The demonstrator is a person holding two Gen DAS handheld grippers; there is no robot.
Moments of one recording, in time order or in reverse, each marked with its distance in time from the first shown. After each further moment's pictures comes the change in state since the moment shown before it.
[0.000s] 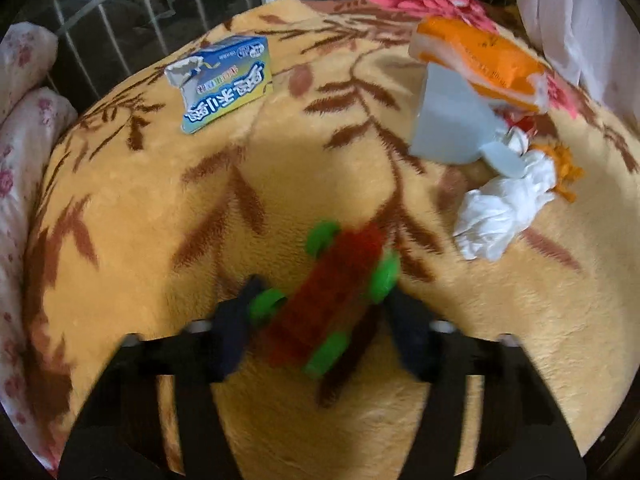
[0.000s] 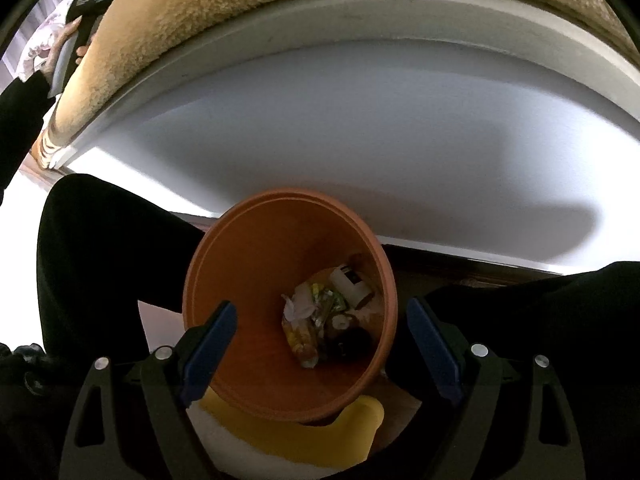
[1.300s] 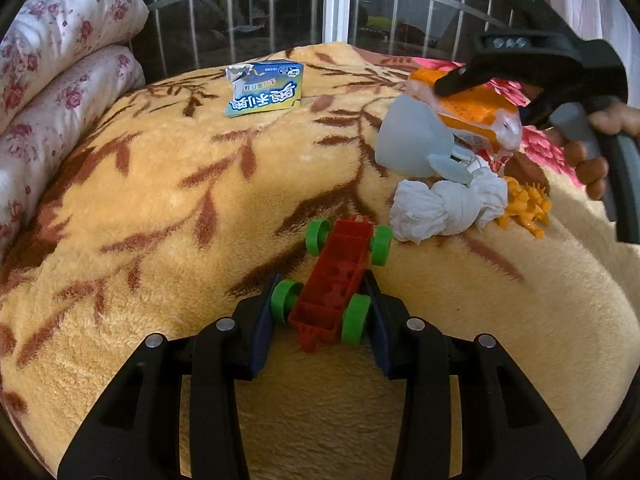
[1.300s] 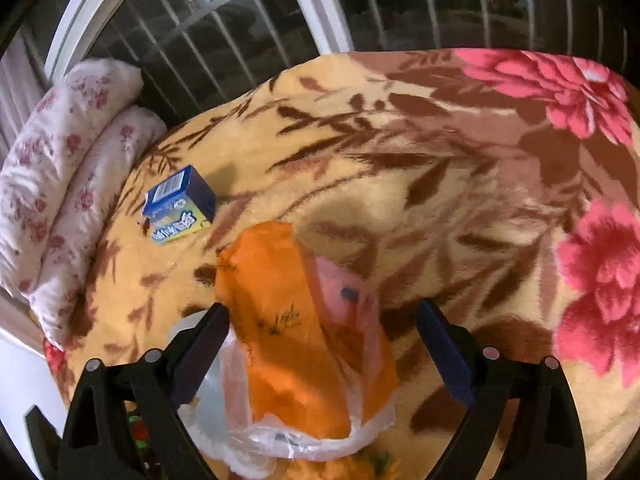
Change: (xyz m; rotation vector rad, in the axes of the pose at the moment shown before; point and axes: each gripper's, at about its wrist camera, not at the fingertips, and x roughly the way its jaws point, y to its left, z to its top) left arm -0.026 -0.047 -0.049 -0.268 -0.200 0.100; right arm -0.026 0.036 0.433 0.001 -0.242 -0.002
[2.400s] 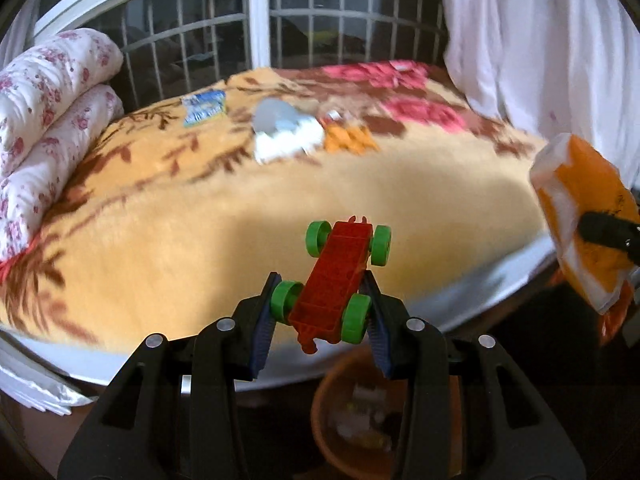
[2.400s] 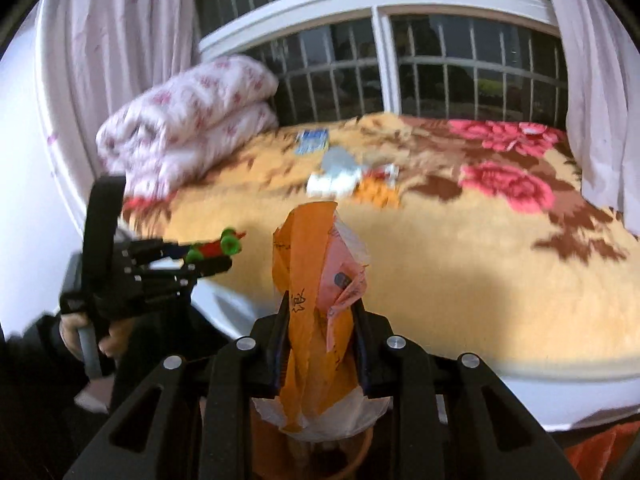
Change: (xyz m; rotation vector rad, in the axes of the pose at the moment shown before) left arm -0.155 -0.088 -0.114 0.148 -0.049 -0.103; right arm -0.259 0.030 -0.342 -0.257 -0.262 0.056
